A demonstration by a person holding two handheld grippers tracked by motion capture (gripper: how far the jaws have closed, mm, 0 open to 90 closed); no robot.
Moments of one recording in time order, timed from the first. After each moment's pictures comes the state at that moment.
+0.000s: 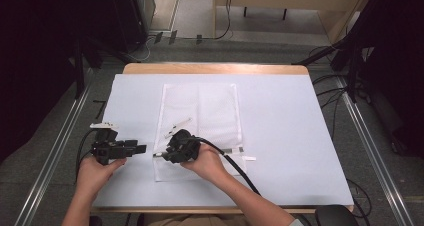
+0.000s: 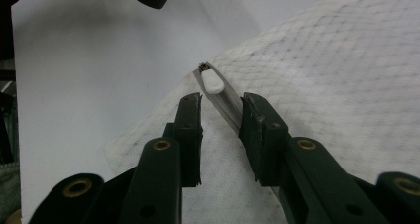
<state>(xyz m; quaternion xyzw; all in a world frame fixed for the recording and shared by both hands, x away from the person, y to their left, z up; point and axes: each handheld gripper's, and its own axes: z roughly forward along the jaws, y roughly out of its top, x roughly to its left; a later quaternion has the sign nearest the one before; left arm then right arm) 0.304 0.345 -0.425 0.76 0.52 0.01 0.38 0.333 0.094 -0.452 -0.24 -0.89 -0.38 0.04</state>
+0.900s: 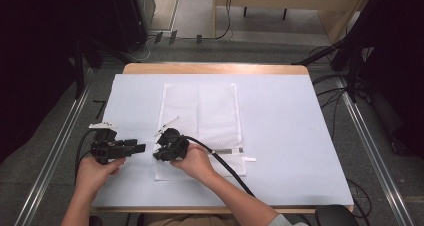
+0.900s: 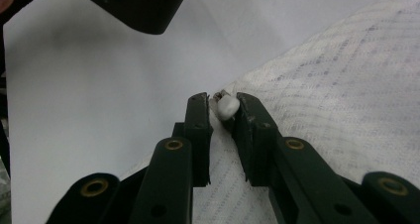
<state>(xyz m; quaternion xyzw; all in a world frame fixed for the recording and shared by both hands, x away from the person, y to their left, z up) 0.304 0.347 -0.426 0.76 0.52 0.02 0.39 0.343 0.125 -0.461 -0.25 -0.89 -0.37 0.07</state>
